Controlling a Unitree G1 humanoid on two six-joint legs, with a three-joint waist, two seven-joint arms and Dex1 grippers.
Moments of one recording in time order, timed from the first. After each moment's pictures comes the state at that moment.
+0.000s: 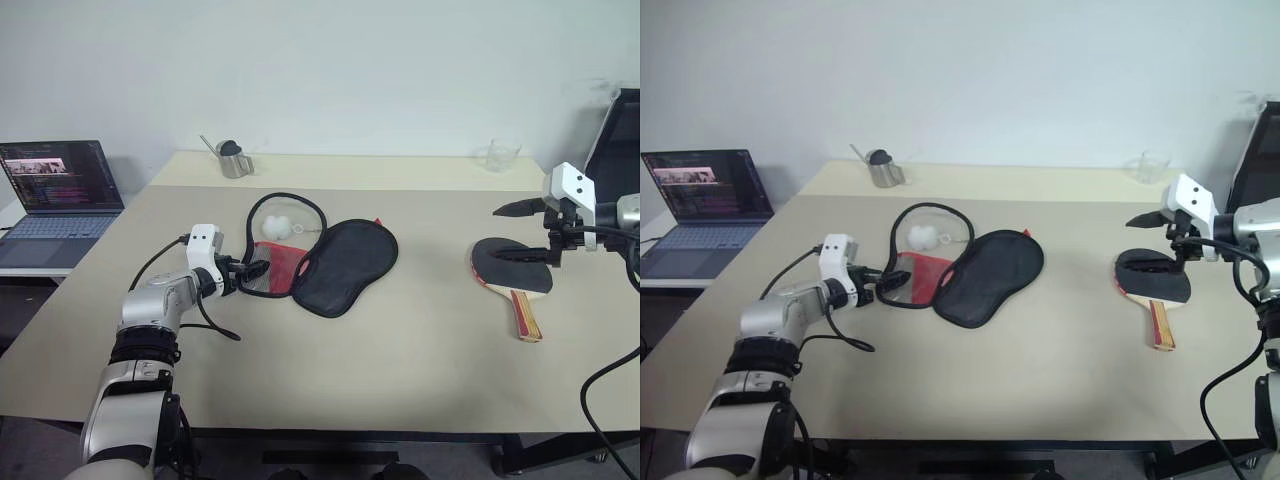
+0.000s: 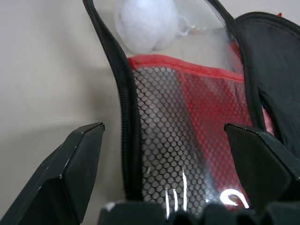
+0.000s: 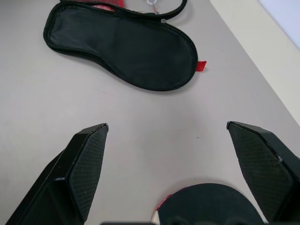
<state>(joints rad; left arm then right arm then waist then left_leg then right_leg) -0.79 0.55 0.16 0.68 -0.31 0.62 -0.64 -0.92 -0.95 0.02 0.51 0.14 0.18 1.42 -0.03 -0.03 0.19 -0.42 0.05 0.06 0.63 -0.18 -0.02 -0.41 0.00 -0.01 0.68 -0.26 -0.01</state>
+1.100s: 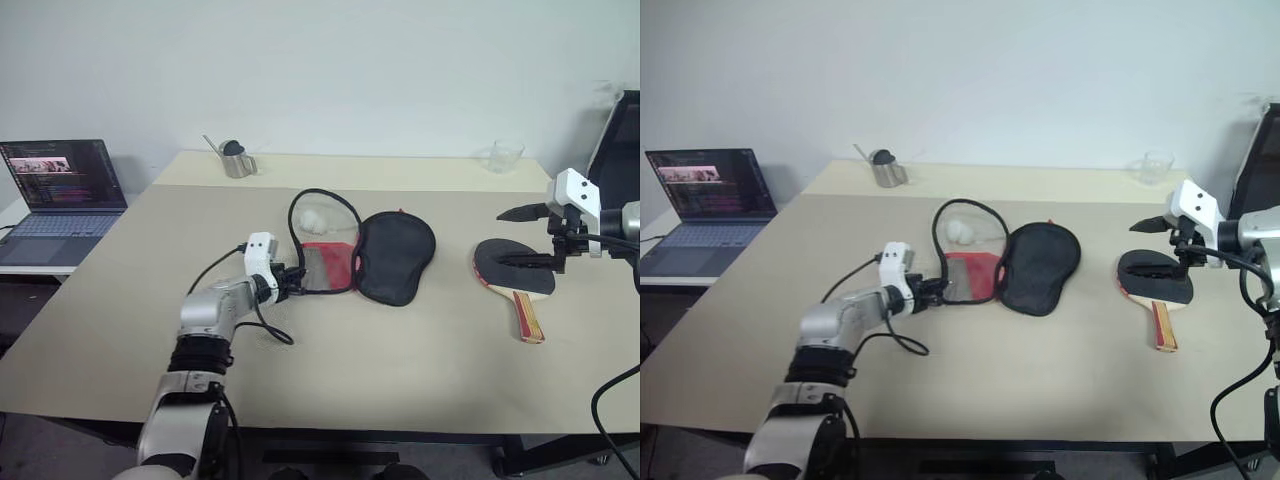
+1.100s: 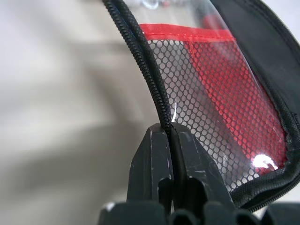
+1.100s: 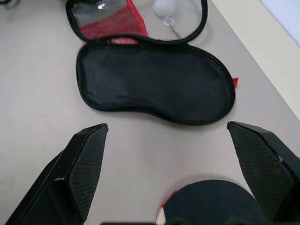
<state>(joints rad) -0.74 0.27 0.14 0.43 -0.30 0.78 -0.46 -0.84 -0.98 0.01 0.43 0.17 0.23 1.39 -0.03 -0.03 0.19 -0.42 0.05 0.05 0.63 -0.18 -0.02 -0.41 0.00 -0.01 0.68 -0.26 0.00</state>
